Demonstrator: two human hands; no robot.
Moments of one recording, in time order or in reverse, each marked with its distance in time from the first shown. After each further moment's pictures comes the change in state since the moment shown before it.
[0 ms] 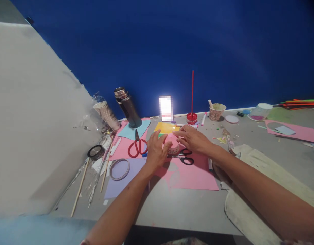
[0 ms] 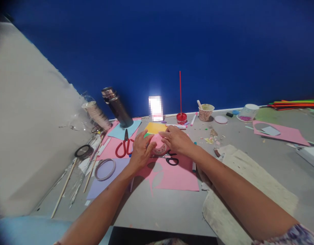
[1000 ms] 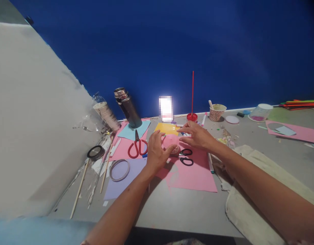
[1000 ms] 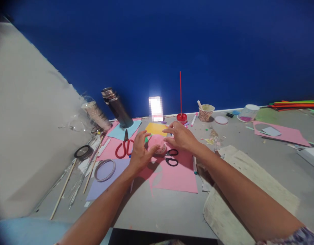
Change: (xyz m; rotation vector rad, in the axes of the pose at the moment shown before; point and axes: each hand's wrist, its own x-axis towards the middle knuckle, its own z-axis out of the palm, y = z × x) left_hand 0.000 0.011 -0.003 -0.080 0.048 -0.053; right_hand 0.001 0.013 -0.007 0.114 0.089 0.058
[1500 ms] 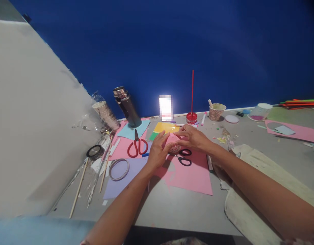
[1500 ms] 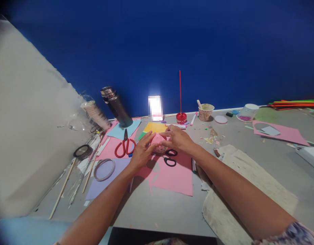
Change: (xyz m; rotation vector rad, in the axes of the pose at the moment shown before) left_hand 0.005 -0.001 0.003 -0.213 -0.203 -0.110; right_hand 0.001 -0.009 0.005 0.025 -0.118 -0.021
